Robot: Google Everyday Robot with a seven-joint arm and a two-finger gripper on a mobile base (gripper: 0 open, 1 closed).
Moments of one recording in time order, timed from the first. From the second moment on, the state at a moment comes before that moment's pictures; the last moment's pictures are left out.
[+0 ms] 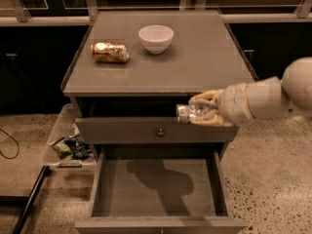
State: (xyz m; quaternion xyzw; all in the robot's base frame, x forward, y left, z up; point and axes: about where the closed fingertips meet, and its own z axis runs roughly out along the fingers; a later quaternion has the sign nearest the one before) arm 0.524 -0.136 0.807 -0.68 0.59 0.09 0.43
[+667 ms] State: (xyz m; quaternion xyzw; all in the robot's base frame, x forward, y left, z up) arm 0.558 -0.160 0.882 -0.65 0.59 0.12 0.46
